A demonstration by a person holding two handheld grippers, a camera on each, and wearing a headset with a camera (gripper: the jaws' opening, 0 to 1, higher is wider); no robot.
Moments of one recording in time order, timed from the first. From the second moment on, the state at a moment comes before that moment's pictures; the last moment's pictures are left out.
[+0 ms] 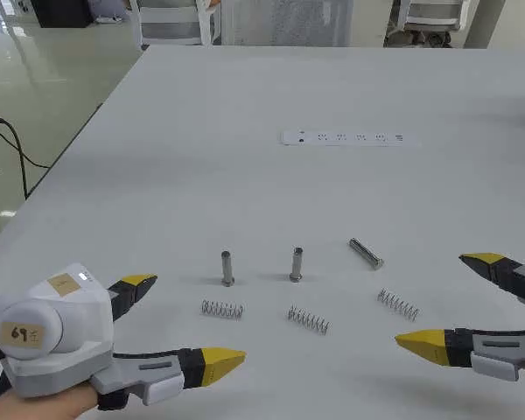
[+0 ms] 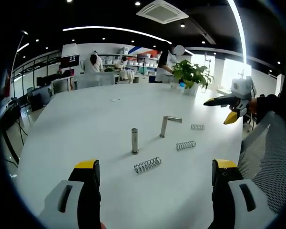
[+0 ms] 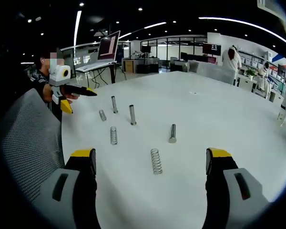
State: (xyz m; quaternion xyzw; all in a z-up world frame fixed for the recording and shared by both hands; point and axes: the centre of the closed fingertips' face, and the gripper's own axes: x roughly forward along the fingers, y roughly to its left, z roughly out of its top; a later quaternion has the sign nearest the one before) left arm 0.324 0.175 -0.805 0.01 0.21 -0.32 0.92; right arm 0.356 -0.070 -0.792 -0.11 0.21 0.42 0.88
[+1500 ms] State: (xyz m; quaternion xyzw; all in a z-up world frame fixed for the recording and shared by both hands) left arm 0.324 0.176 -0.804 0.01 0.21 -0.32 0.92; right arm 0.355 -0.069 -0.792 -0.11 0.21 0.42 0.88
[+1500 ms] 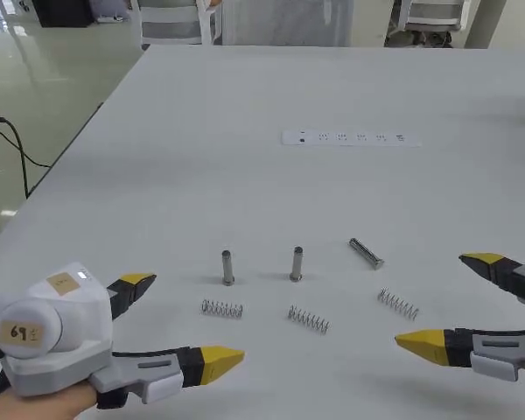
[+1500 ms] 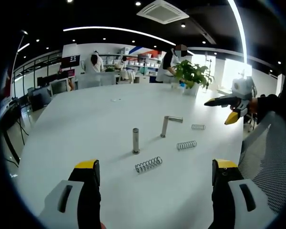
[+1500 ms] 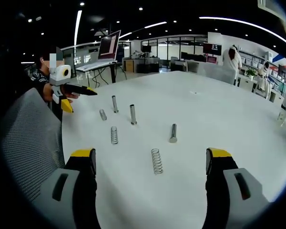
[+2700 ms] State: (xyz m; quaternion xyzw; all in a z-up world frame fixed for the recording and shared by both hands) left arm 0.325 0.176 -0.804 0.01 0.21 -0.32 0.92; right arm 0.361 -0.071 -0.785 -0.11 0.20 0.42 0.88
